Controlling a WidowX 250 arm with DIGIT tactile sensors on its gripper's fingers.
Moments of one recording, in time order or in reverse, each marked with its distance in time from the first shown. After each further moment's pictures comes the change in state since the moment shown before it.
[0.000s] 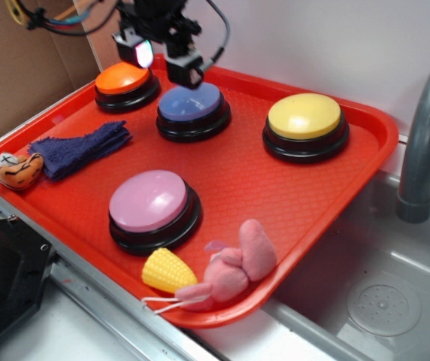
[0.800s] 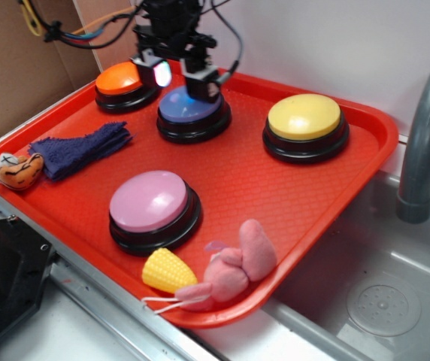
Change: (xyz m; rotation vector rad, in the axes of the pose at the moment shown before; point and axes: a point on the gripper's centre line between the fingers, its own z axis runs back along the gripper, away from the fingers) arm 0.020 -0.017 -0.046 -0.112 0.064 0.044
